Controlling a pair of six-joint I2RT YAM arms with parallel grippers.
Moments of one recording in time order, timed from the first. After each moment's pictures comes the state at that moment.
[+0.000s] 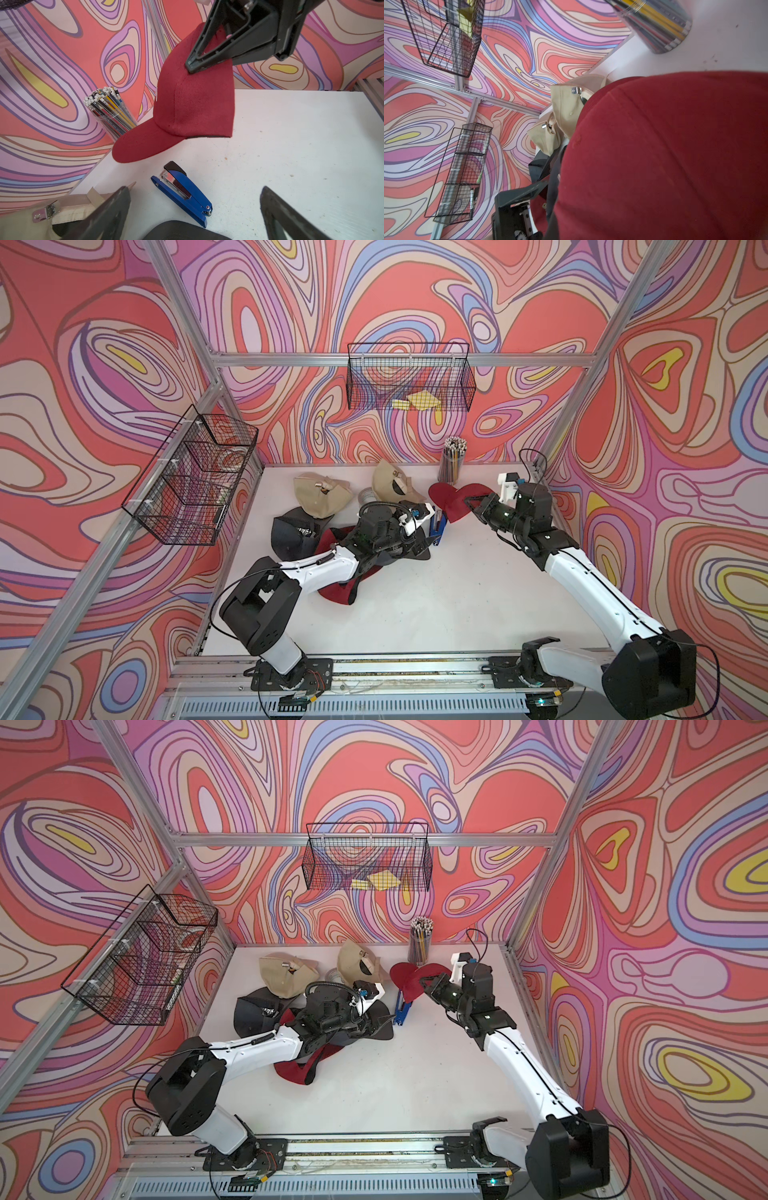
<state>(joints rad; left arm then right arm) -0.70 1.61 0.92 0.50 0.36 0.31 0.21 1.17 0.92 -0.11 -0.43 0.89</state>
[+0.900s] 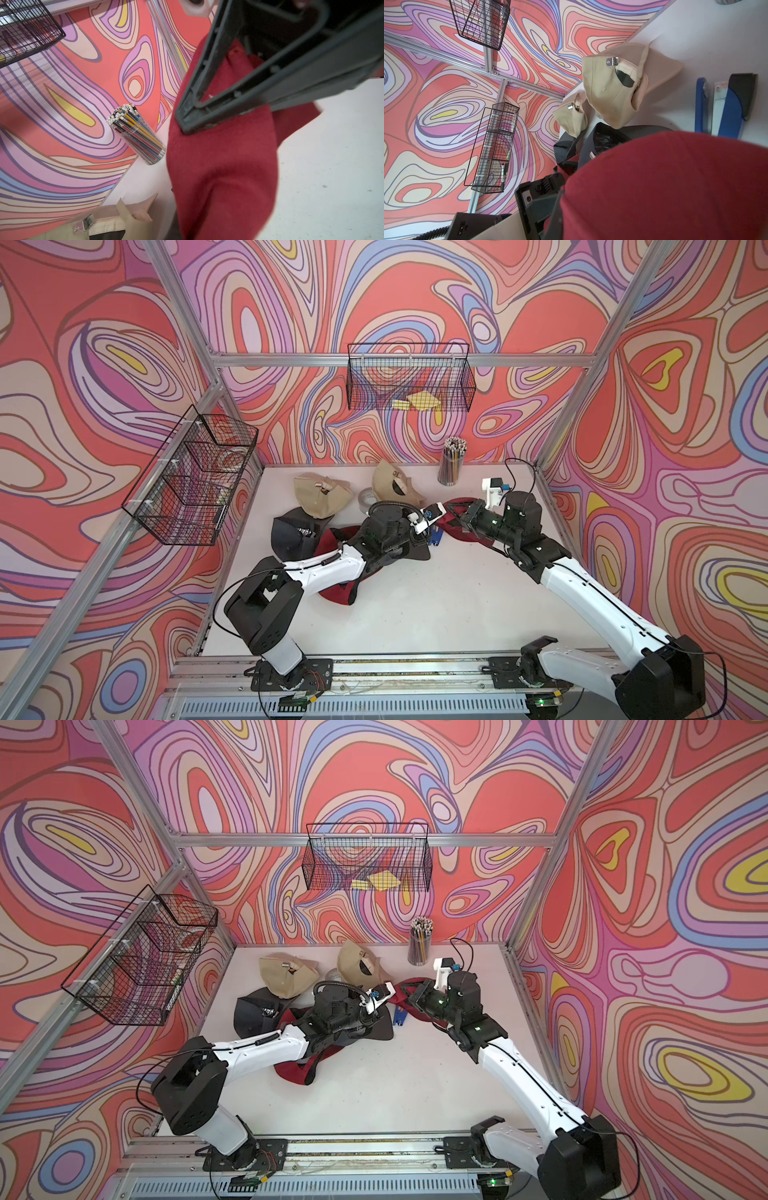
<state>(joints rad) -0.77 1.63 0.99 0.48 0.18 0.41 0.36 1.13 0.88 -0.03 -0.39 1.00</state>
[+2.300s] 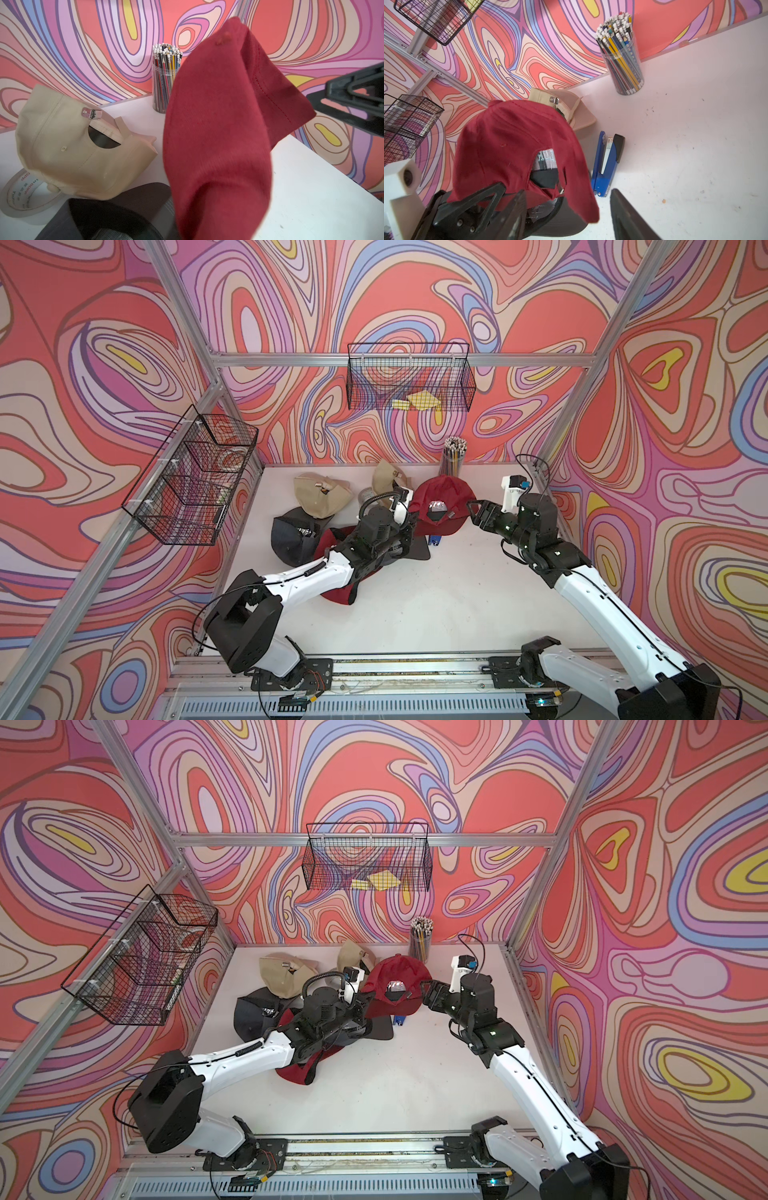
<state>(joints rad) -0.75 1.49 0.90 0.36 -0.04 -0.24 0.26 1.05 0.90 -0.24 -0.15 0.55</state>
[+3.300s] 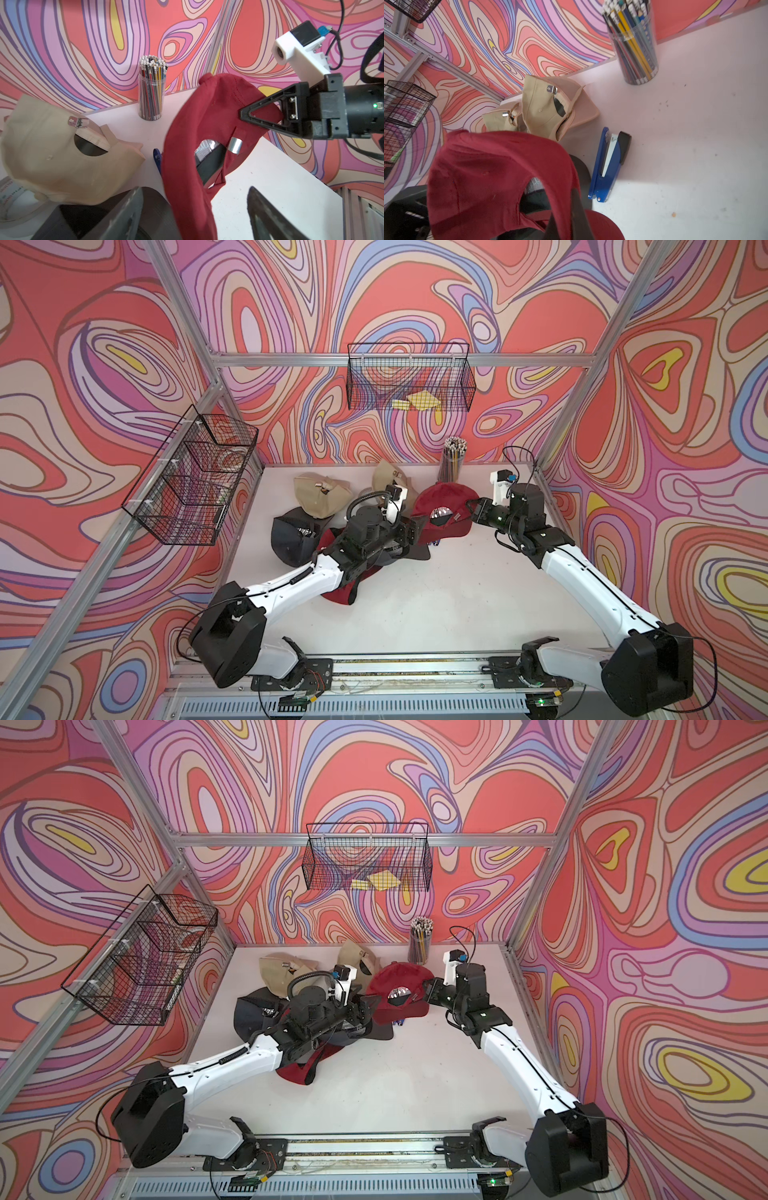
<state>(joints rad) -0.68 1.38 0.87 0.35 0.12 -0.25 0.21 1.22 0.98 -0.21 -0.25 0.44</state>
